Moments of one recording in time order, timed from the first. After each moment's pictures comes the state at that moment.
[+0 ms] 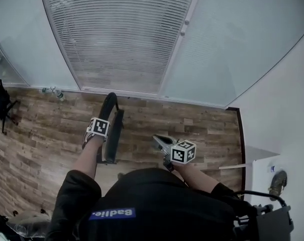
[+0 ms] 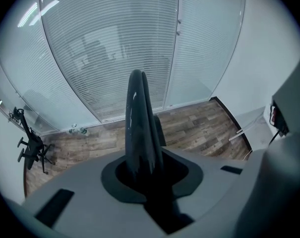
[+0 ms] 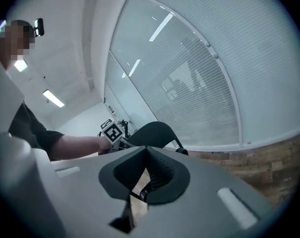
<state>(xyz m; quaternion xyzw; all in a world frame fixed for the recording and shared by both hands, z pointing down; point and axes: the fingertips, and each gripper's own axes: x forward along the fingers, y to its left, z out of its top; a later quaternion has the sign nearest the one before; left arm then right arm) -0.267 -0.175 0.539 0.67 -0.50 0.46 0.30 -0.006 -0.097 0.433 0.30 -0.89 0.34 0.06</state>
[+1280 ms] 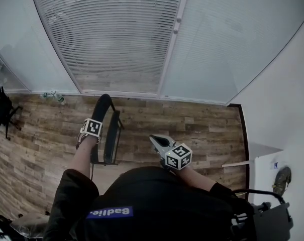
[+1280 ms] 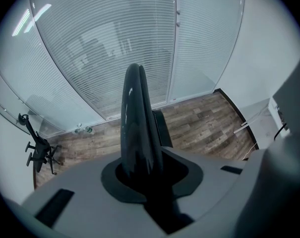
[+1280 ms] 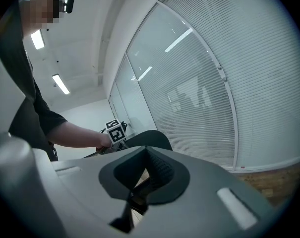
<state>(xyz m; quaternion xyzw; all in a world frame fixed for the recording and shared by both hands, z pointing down) -0.270 -0.174 0.546 0.65 -0.49 0.50 0.30 0.016 -0.093 0.412 0.32 -0.92 0.23 0.05</state>
